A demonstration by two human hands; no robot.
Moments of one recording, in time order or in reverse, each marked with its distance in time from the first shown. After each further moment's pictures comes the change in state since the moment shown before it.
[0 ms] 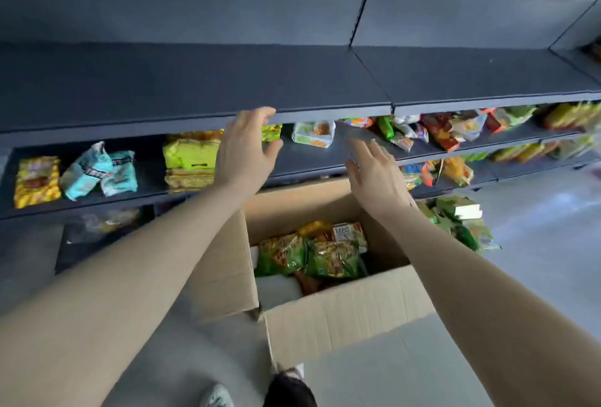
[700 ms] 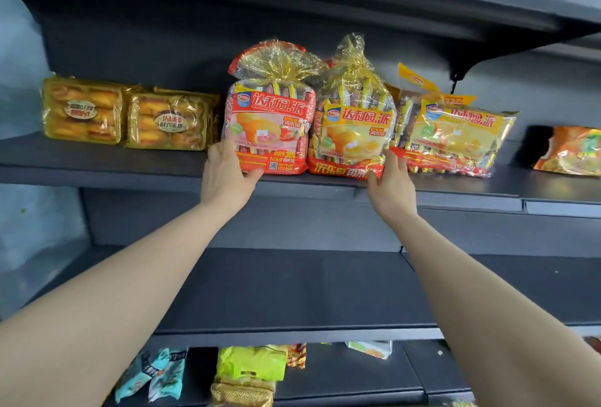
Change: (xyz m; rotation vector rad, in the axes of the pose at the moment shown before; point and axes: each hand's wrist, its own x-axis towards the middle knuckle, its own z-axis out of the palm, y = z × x) left_hand 0.244 0.009 -0.265 0.119 0.448 -0.142; right_hand 0.342 -0.116 -0.155 0.316 0.329 0.117
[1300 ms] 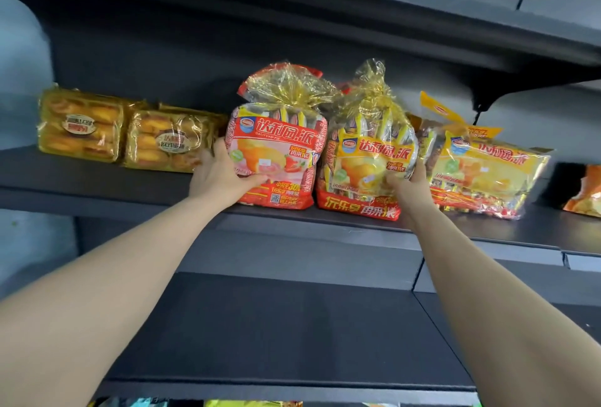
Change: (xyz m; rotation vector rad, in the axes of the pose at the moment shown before) left_hand 0.087 -0.018 0.007 0.142 -0.056 -0.095; right_hand 0.104 0.006 0.022 0.752 -0.097 0.333
